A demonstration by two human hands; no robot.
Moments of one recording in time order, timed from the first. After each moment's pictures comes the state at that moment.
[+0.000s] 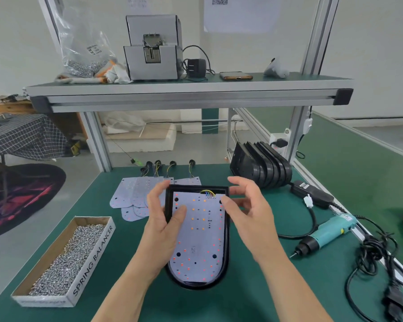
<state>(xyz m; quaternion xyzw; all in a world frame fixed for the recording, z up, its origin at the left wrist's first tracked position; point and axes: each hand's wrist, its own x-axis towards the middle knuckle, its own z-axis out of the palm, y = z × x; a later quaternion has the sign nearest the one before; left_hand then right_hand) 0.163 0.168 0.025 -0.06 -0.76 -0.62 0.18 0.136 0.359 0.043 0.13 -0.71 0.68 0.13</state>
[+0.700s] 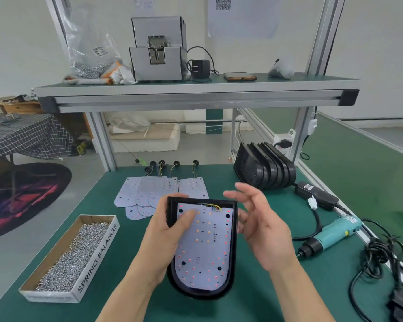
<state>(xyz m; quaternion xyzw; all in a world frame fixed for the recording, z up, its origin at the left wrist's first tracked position) 0.178 0.176 0.037 -0.02 -0.69 -0.72 0.10 0.139 0.376 0.029 0.17 -0.49 0.85 -0.05</state>
